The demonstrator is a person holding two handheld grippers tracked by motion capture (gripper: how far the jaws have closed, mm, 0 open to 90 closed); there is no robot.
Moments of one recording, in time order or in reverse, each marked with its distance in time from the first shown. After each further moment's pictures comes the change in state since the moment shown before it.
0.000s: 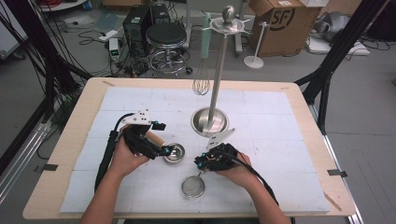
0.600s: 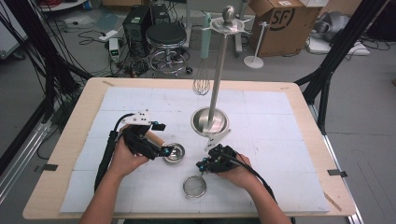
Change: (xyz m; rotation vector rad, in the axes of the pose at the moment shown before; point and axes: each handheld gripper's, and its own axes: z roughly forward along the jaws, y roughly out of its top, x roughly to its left) left arm 0.000 0.000 -0.001 0.003 0.002 0.005; right arm -0.003 -0.007 0.005 0.095 0.008 0.040
